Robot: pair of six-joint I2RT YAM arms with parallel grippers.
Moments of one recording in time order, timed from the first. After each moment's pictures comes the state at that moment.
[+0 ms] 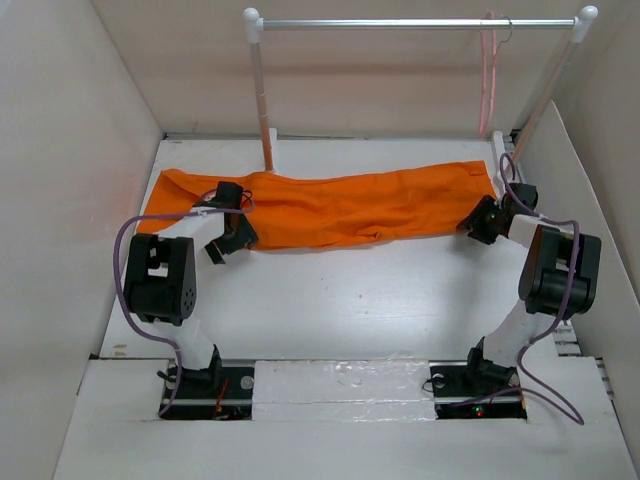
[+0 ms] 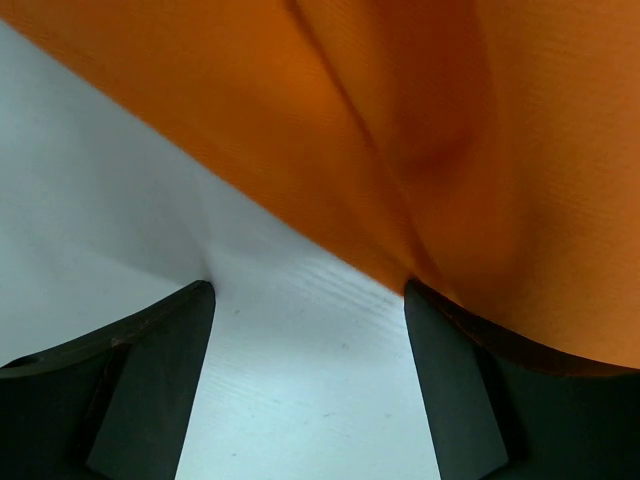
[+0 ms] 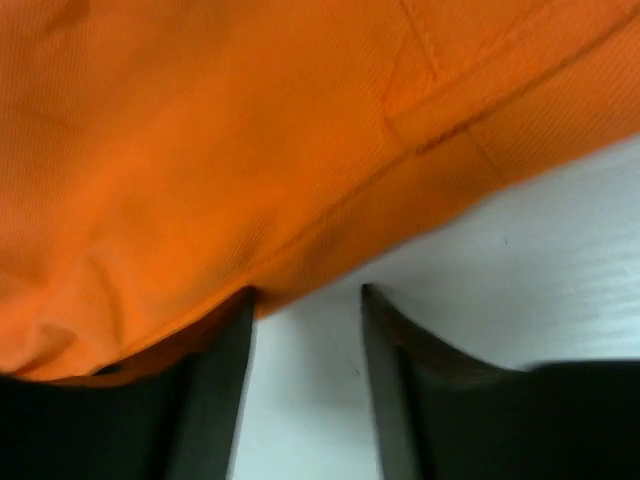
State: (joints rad) left arm -0.14 1.70 1.03 -0.58 -0.22 -0.67; right arm -0.29 1.74 0.97 -0.14 -0.31 0.40
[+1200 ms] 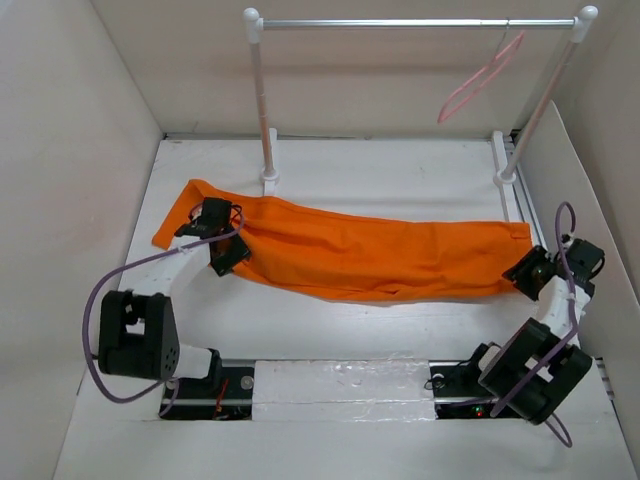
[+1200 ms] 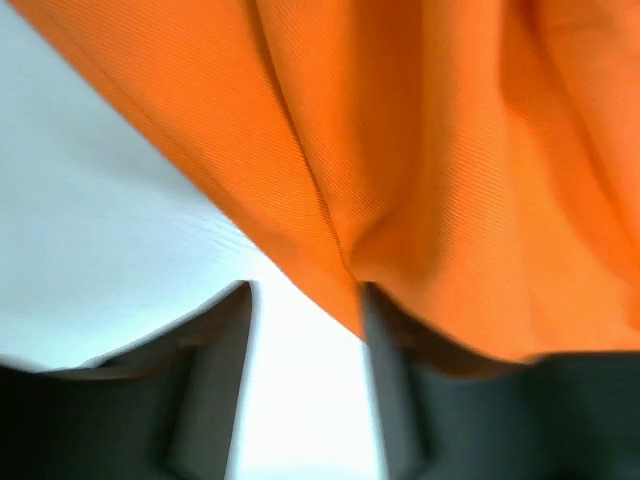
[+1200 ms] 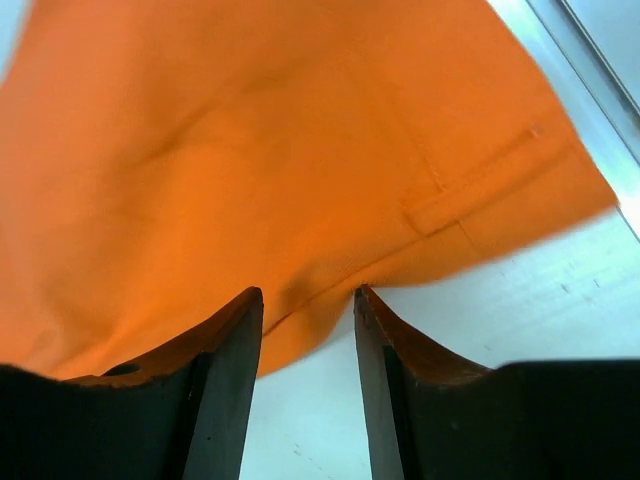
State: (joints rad) left arm -0.15 1.38 0.83 -0.60 -0.09 -0.77; right arm -0.77 1.10 0.62 -0.49 -0.37 0.16
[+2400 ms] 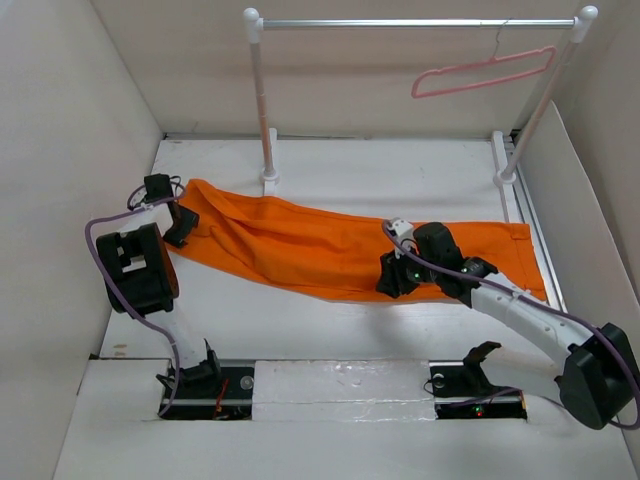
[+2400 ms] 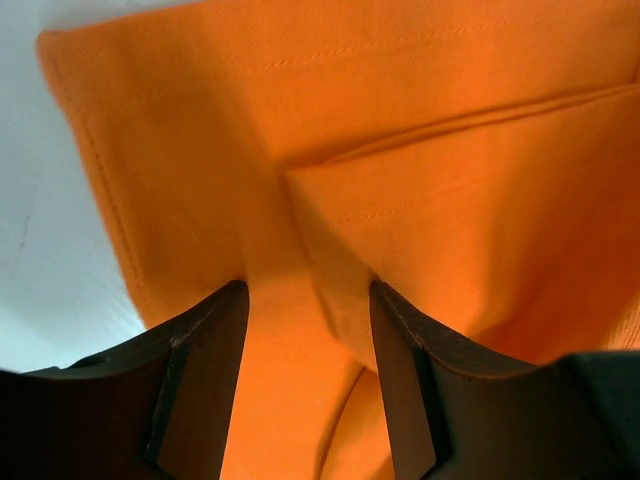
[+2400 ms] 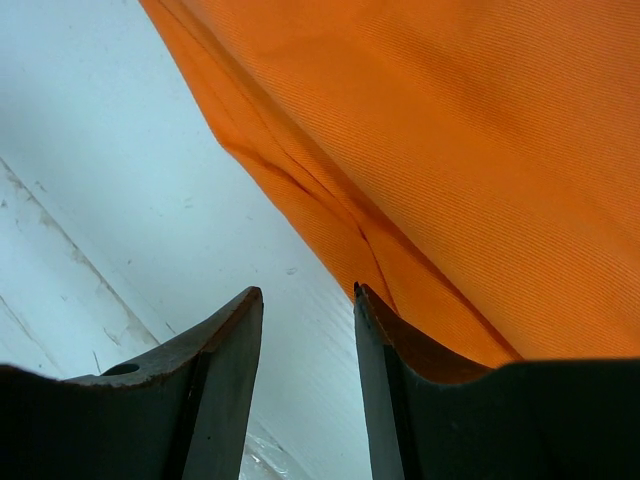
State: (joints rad) left arm 0.27 1.79 1.13 -0.42 -0.11 -0.84; right arm 0.58 1.10 0.67 -0.34 -0.35 0.13
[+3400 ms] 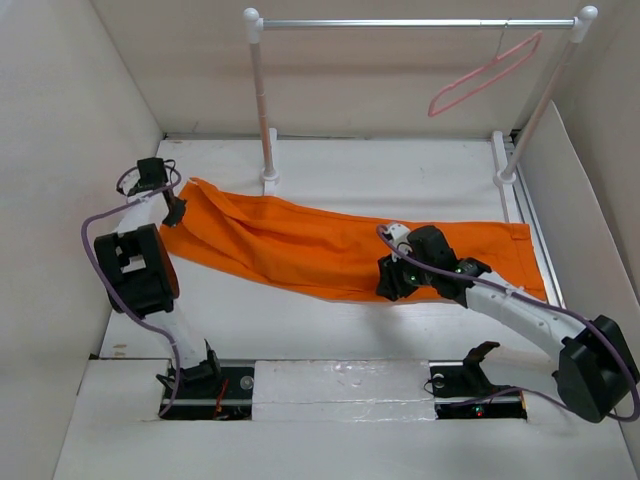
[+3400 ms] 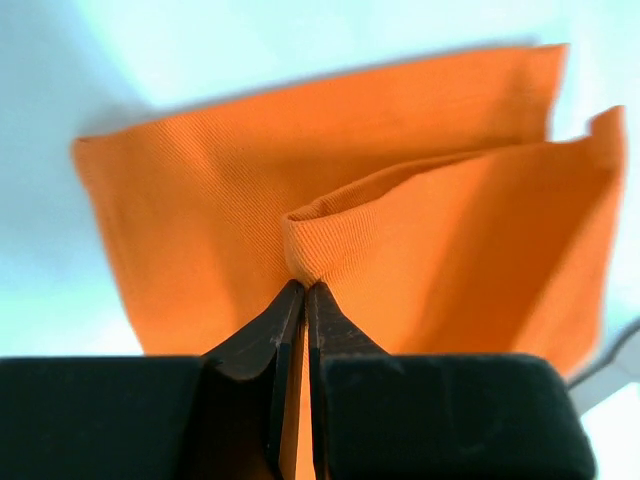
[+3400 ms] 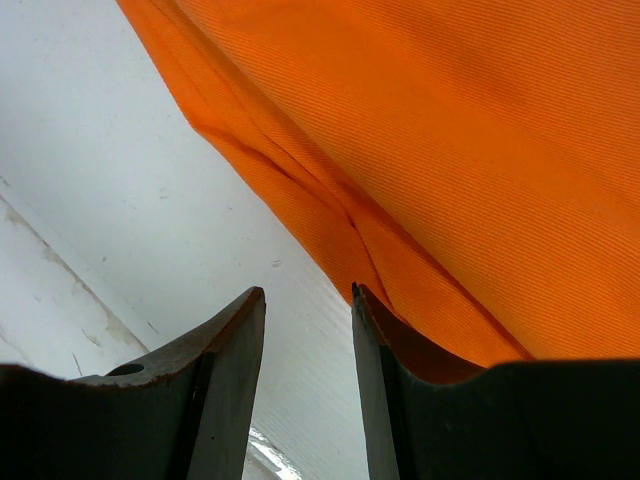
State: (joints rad) left arm 0.27 1.82 1.27 -0.46 -0.19 -0.81; right arm 0.61 1.14 0.66 -0.33 -0.29 0.15
